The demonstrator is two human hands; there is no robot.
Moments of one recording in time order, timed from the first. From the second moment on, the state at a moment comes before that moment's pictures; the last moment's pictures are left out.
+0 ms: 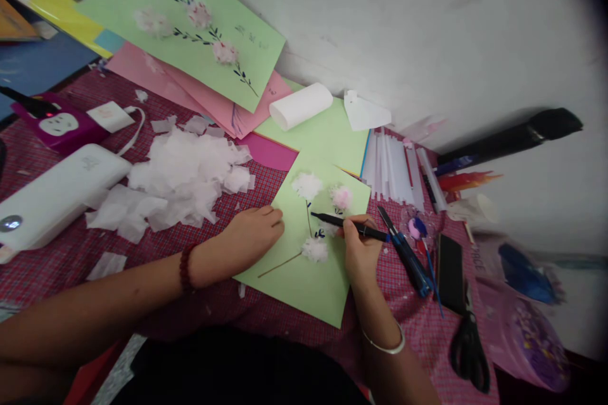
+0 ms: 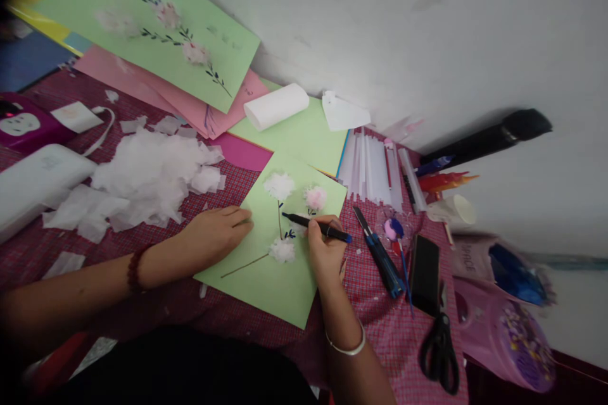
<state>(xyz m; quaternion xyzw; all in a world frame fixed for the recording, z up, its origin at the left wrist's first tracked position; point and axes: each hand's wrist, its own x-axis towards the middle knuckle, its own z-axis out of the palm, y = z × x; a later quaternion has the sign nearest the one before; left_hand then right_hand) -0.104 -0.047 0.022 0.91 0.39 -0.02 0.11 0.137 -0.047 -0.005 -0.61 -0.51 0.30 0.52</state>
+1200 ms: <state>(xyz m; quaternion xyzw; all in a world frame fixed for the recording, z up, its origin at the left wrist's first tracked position) -0.105 -0.046 0.024 0.91 0.40 -0.02 0.12 0.137 -0.047 -0.005 -0.62 -0.52 0.30 0.50</state>
